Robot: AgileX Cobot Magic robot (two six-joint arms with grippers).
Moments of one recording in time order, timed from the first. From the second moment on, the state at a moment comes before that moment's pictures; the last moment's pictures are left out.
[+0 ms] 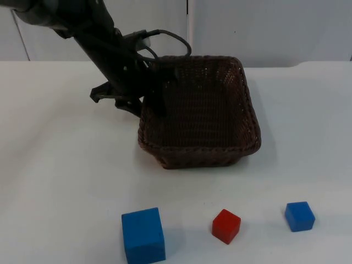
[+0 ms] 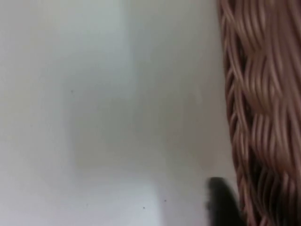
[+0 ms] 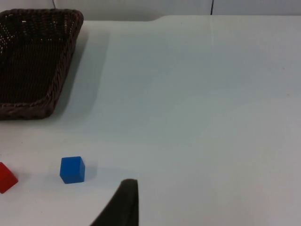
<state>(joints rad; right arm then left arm) 0.07 0.00 -0.52 -0.02 1.08 0.01 -0.27 2.45 -1.89 -0.46 0.83 0.10</state>
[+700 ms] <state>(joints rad) 0.07 0.00 -0.52 -0.02 1.08 0.01 -0.27 2.40 -1.89 -0.57 0.82 0.10</state>
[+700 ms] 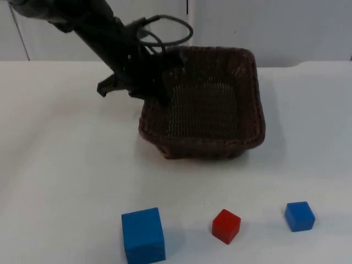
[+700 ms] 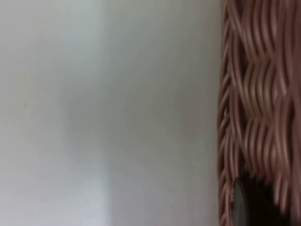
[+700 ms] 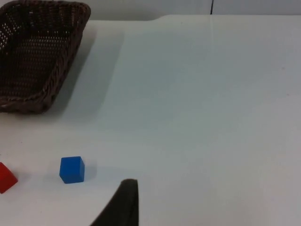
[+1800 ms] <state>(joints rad) 0.07 0.00 -0.52 -0.02 1.08 0.01 -0.27 2.10 -1.89 -0.51 1.11 0.10</state>
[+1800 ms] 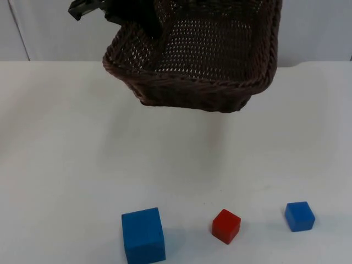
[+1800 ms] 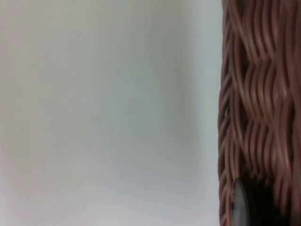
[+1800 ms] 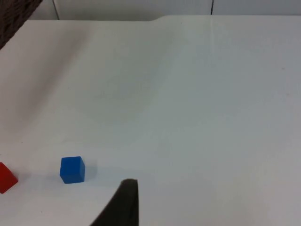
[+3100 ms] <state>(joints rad) 0.07 0.00 -0.52 -0.02 1.08 0.01 0.00 1.62 -1.09 -0.68 0.93 0.35</state>
